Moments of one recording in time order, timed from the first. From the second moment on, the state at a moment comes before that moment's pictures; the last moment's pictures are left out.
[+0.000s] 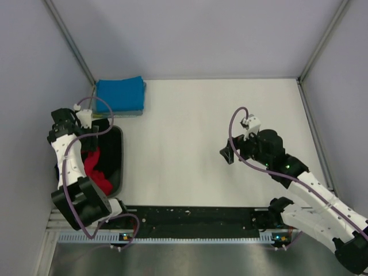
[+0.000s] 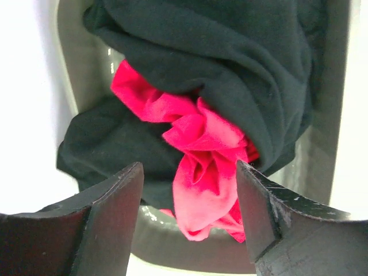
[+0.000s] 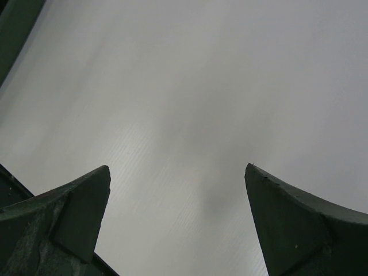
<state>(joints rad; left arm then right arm) 0.50 1.29 1.13 -0.85 0.08 0.49 0.58 0.80 0.66 -0.30 -0.09 0.21</state>
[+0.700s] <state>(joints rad) 0.50 1.40 1.20 -0.80 0.16 0.44 0.58 0.79 0.68 -0.32 -0.08 0.24</state>
